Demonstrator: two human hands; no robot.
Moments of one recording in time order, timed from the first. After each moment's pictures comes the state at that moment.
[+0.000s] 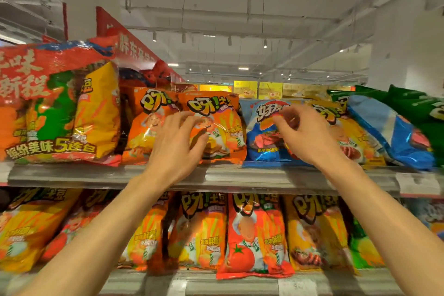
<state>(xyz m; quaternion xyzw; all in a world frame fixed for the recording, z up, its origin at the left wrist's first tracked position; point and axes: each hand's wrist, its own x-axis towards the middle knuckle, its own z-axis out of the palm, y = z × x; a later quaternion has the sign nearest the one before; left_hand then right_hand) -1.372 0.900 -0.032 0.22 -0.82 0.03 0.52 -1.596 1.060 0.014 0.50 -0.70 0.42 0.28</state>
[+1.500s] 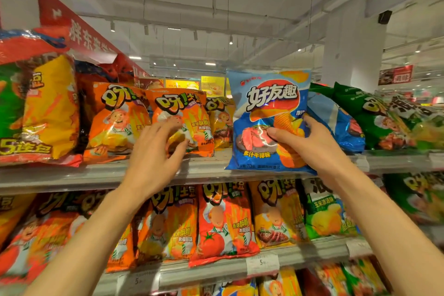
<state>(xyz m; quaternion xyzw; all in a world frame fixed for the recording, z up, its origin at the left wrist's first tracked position) -1.381 0.923 -0.051 0.18 -0.83 -0.03 0.53 -1.584 1.153 -0.010 0.44 -0.63 0.64 0.00</state>
